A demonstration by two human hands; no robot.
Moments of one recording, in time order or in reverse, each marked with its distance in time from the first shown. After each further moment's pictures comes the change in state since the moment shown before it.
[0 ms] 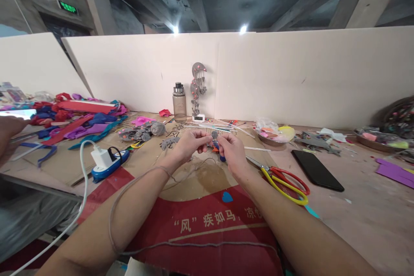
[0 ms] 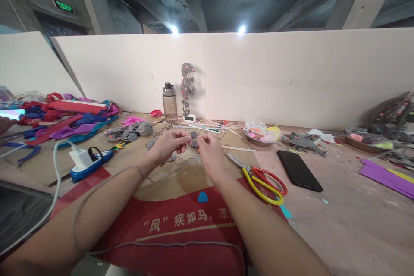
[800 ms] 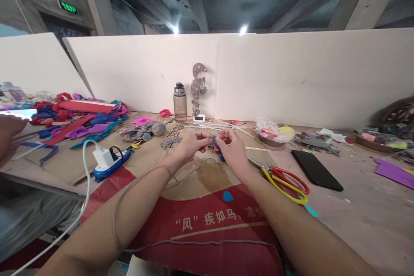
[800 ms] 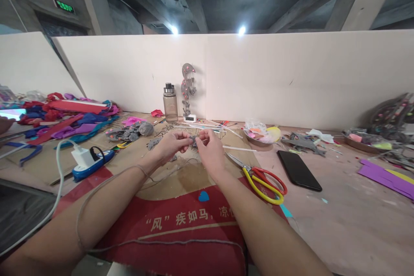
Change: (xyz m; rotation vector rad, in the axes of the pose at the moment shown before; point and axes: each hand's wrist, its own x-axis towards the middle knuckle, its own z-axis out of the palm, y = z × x) left_hand 0.003 -0.007 0.003 -0.064 0.035 -0.060; right_hand 0.002 -0.007 -0.004 -0.207 0.040 -0.151
